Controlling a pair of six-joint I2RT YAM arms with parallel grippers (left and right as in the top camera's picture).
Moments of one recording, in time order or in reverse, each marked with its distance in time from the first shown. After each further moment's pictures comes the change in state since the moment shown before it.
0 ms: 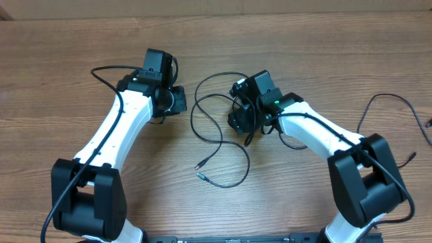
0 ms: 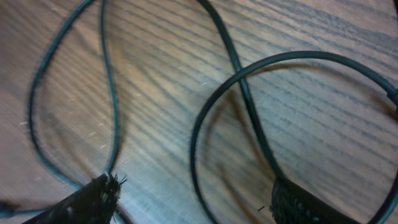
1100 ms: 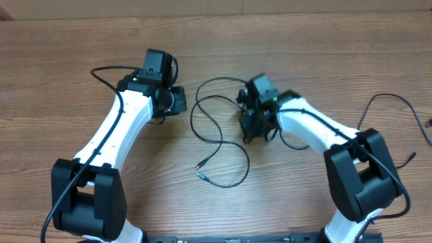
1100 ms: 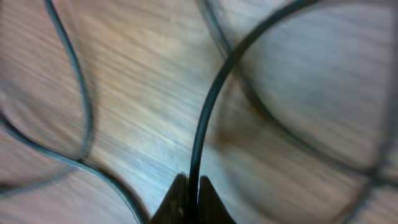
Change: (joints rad) left arm 0.000 0.000 -0.001 -0.002 0.000 -0.003; right arm -0.018 0.035 0.122 -0.291 0.011 0.137
